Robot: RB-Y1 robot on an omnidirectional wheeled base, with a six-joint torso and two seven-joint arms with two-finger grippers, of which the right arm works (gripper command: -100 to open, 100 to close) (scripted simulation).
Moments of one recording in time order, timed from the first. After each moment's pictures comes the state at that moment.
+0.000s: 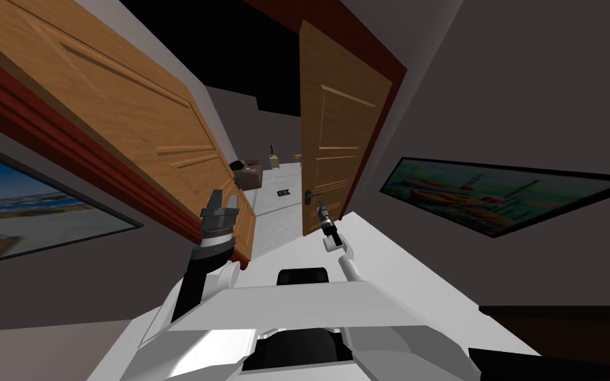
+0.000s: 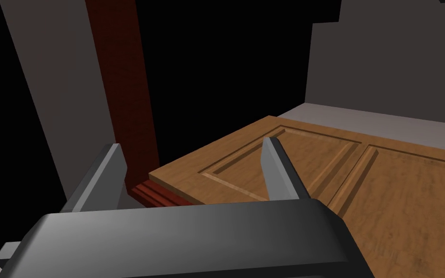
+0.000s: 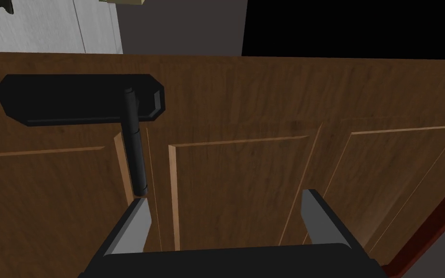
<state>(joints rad) -0.05 -0.06 0.16 -1.35 0.04 -0.41 -0.03</state>
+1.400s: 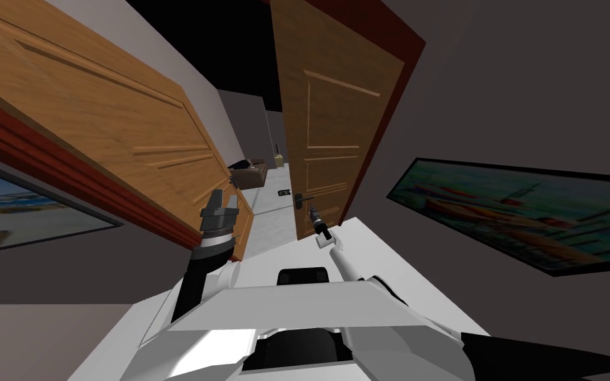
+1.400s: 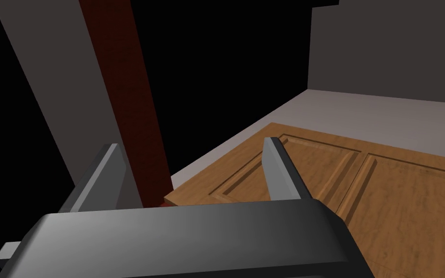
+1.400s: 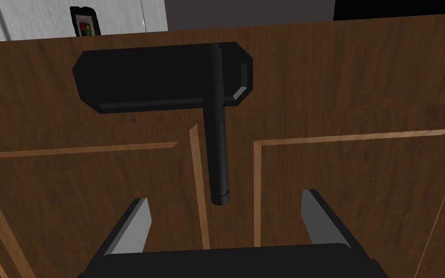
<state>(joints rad) -0.23 -0.03 0.23 -1.05 0.02 -0.33 -0.09</state>
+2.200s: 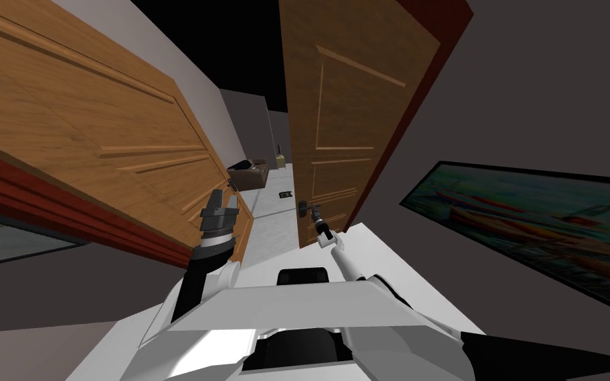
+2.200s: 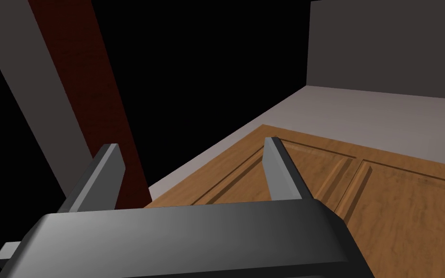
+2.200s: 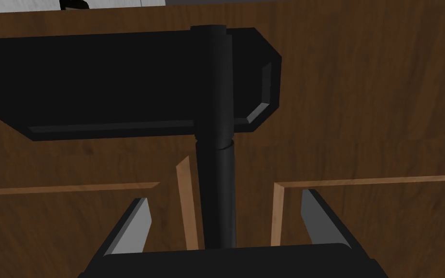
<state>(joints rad) -0.24 -0.04 0.21 -1.02 0.01 -0.34 -0.09</state>
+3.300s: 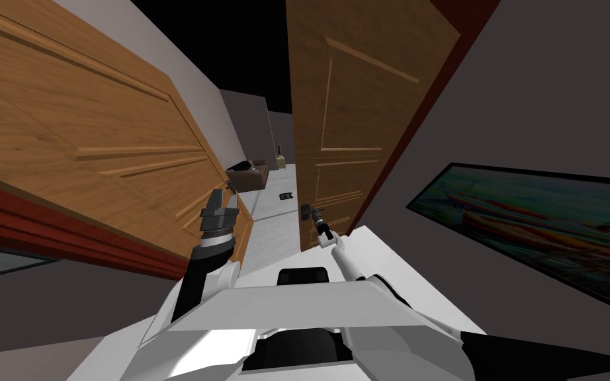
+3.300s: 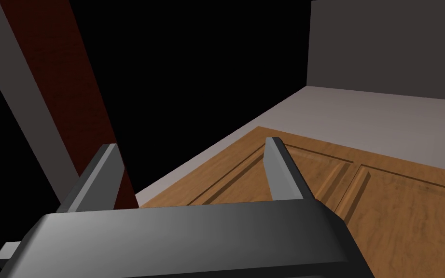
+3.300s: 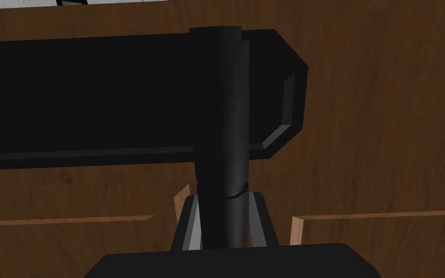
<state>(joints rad) -0.25 -0.04 0.19 -0.99 0.01 -0.35 -0.08</state>
